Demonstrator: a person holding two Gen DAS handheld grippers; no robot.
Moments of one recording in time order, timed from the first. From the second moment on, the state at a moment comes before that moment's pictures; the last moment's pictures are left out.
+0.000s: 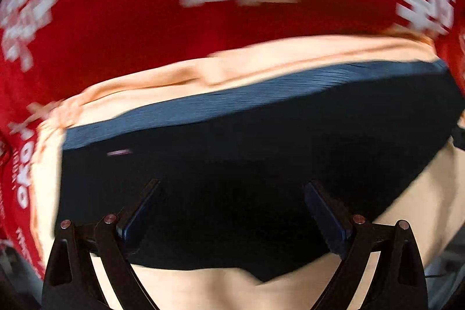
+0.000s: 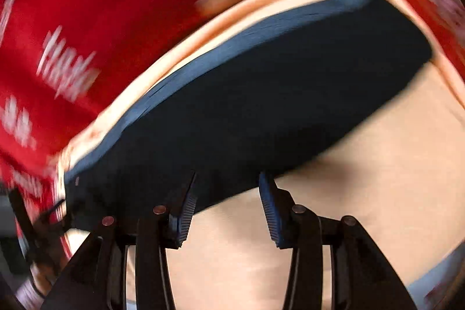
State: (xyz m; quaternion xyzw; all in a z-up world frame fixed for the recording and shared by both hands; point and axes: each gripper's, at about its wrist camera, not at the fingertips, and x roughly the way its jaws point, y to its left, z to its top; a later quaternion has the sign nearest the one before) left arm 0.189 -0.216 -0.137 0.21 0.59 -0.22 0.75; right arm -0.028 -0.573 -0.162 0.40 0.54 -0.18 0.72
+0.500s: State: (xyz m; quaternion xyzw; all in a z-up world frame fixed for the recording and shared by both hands) left arm 0.155 -0.334 -0.182 0.24 0.60 -0.21 0.73; right arm -0.074 -0.739 -0.185 0.45 0.46 -0.27 0.72
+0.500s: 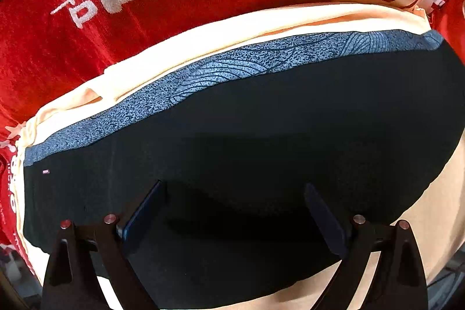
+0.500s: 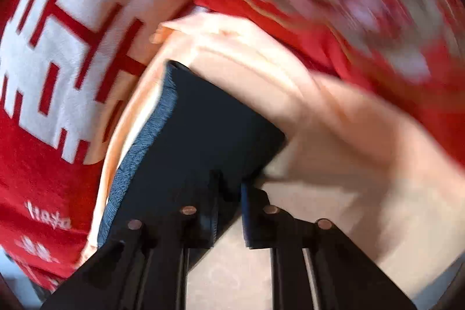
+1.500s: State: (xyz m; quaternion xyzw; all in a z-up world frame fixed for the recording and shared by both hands) left arm 0.201 -0.469 -0.166 0.20 0.58 -0.16 0.77; right arm 0.053 -0.707 -0.198 0.33 0.54 -0.10 0.77
